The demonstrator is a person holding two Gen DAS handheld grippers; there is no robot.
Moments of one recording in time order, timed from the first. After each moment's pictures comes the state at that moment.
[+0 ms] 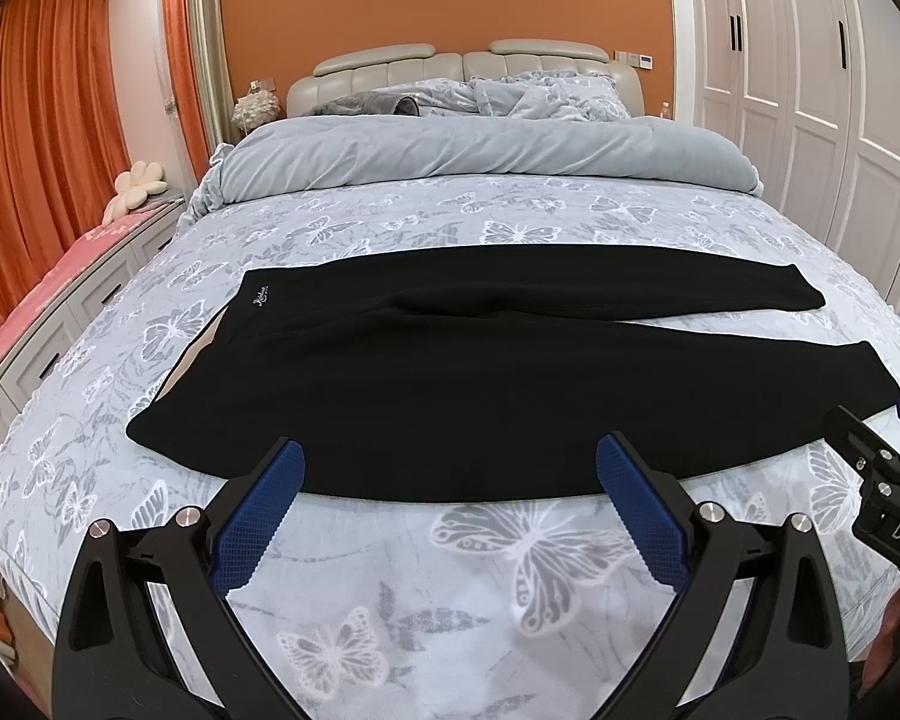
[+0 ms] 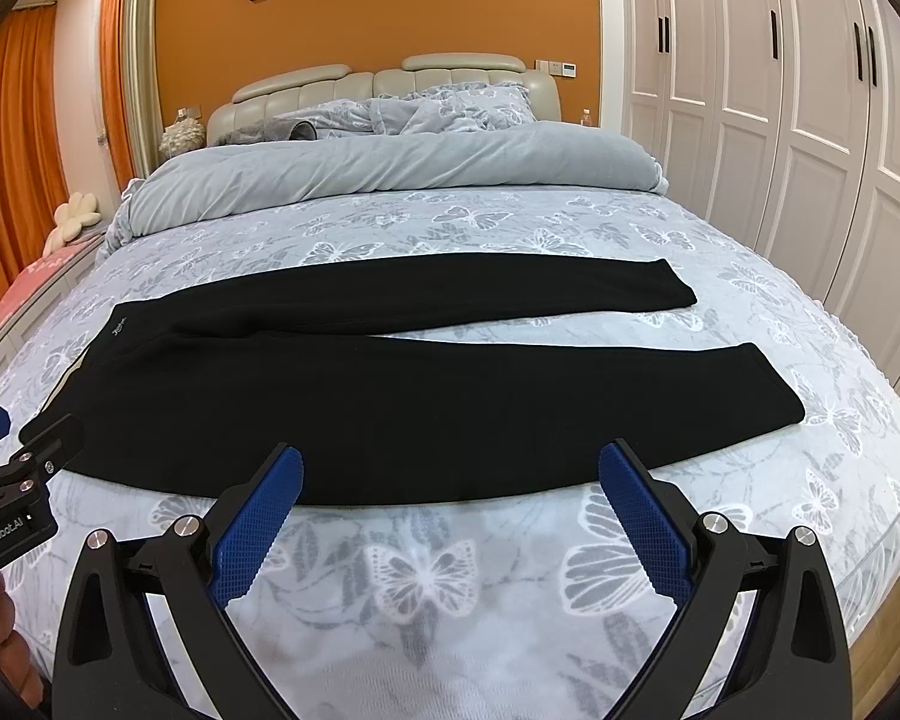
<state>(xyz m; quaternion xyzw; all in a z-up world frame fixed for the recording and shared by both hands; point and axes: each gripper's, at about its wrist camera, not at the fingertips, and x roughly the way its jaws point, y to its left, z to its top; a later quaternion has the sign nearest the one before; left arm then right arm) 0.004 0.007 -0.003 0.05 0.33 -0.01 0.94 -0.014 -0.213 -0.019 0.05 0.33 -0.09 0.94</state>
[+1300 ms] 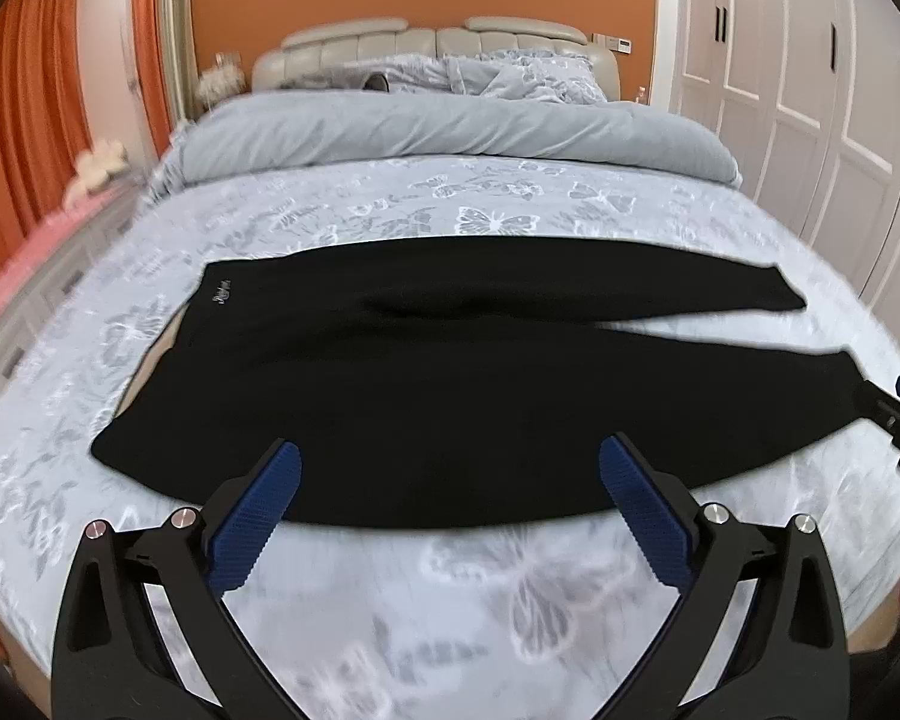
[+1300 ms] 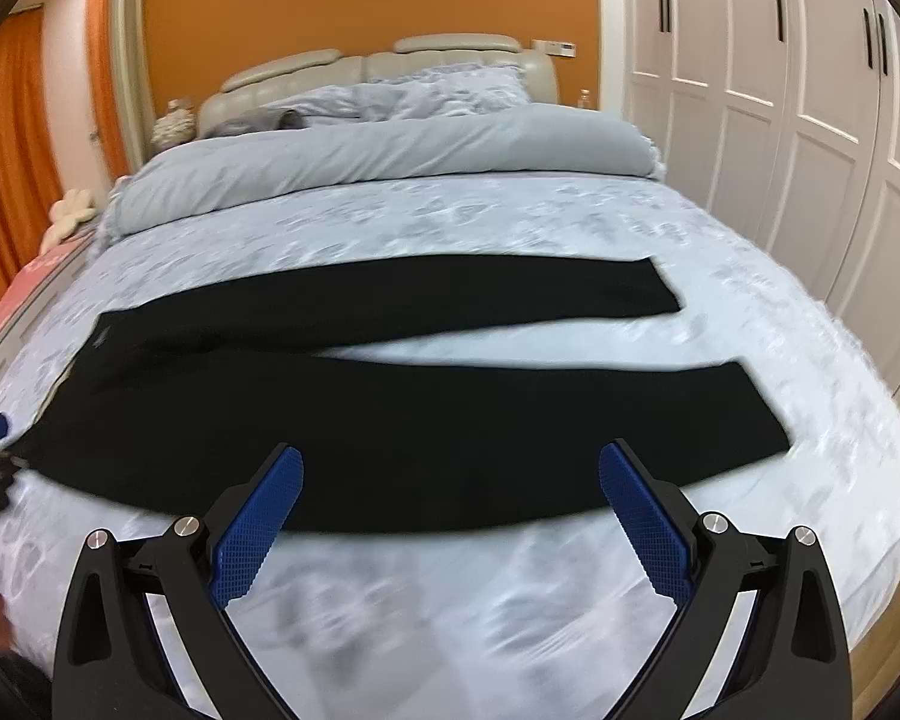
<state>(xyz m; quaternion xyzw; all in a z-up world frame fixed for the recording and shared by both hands) 0.055 0.037 0.004 0.02 0.37 -0.07 0.93 0.029 -0.294 -0.003 0.06 0.36 -0.08 0.93</state>
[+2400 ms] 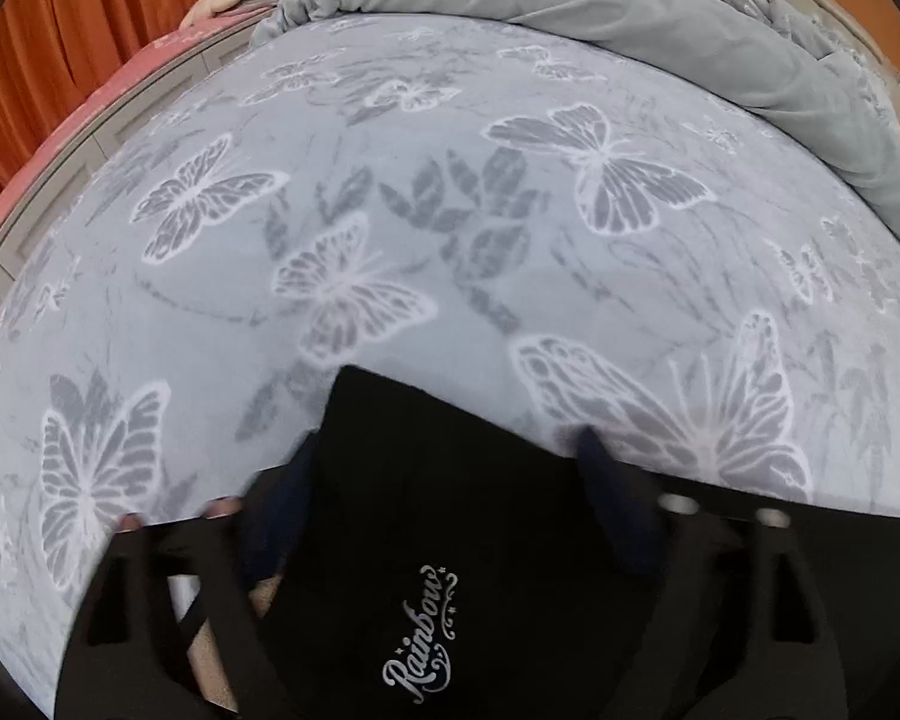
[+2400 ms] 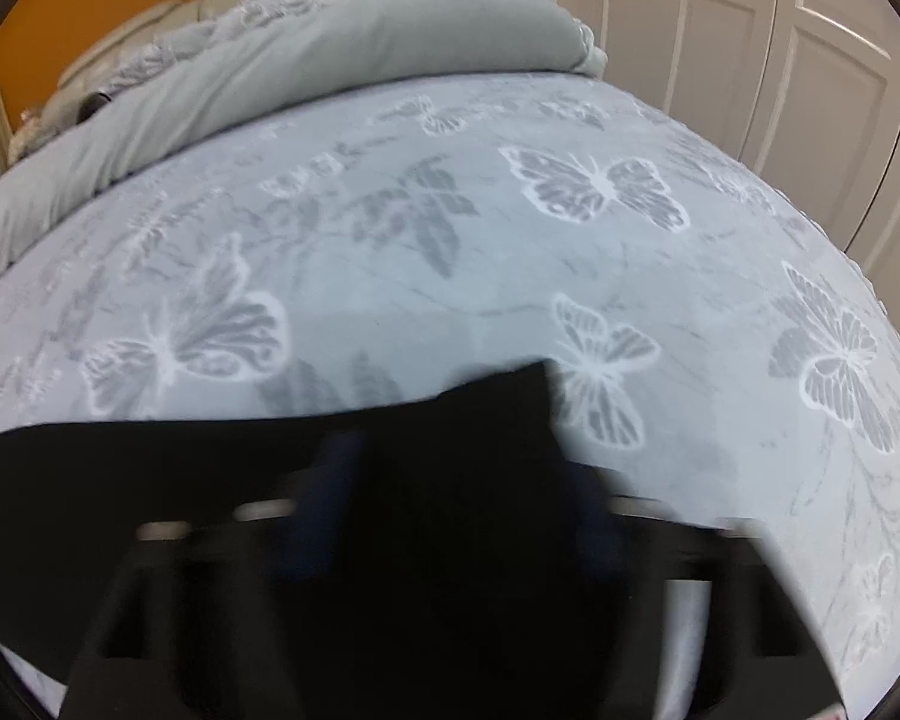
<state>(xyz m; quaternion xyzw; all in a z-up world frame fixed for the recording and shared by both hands) 0.446 0.265 -0.118 -0.08 0.50 0.14 0.85 0.345 -0.561 -0.133 0.12 0.44 -0.14 0.88</state>
